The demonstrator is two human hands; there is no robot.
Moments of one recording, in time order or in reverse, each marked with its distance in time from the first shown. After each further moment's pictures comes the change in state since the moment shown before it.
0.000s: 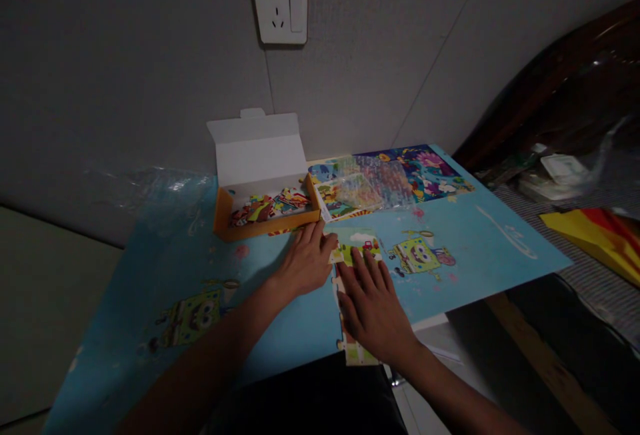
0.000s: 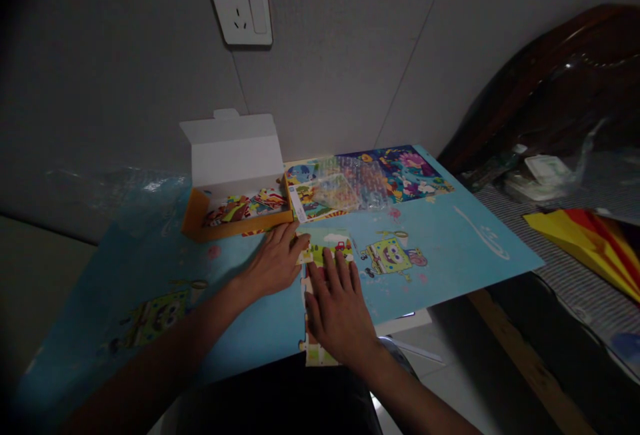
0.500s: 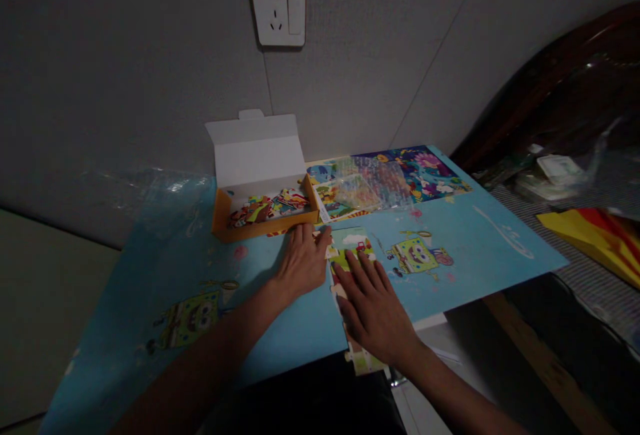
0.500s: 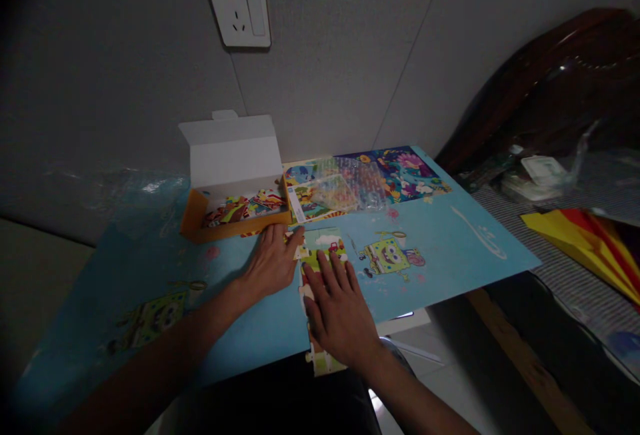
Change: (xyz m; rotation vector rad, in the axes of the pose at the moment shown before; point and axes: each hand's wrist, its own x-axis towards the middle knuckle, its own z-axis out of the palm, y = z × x) left_hand 0.003 0.005 0.001 0.084 0.005 -0.142; right_hand 0.000 0.007 -0.007 0.039 -0.015 -0.085
